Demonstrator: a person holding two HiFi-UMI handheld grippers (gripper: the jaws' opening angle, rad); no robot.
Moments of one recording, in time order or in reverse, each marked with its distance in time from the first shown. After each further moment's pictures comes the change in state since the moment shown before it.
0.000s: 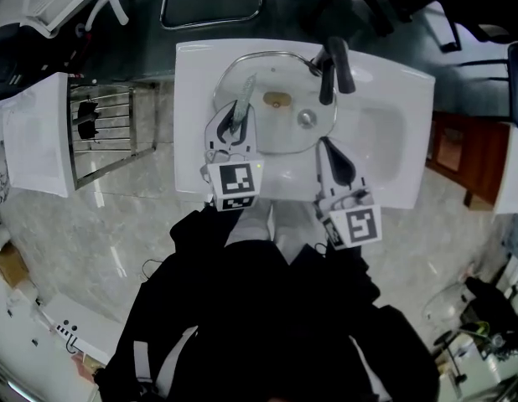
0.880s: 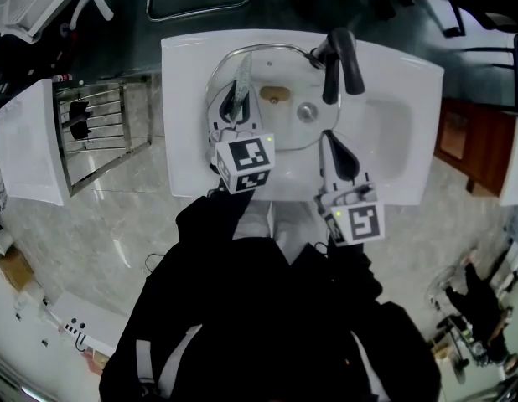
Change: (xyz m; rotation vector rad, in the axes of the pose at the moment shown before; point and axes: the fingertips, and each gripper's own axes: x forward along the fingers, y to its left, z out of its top) left arm 0.064 -0.002 -0.024 -0.020 0.113 0.060; right arm 0.020 -0.023 -0.026 0.017 0.050 -0.056
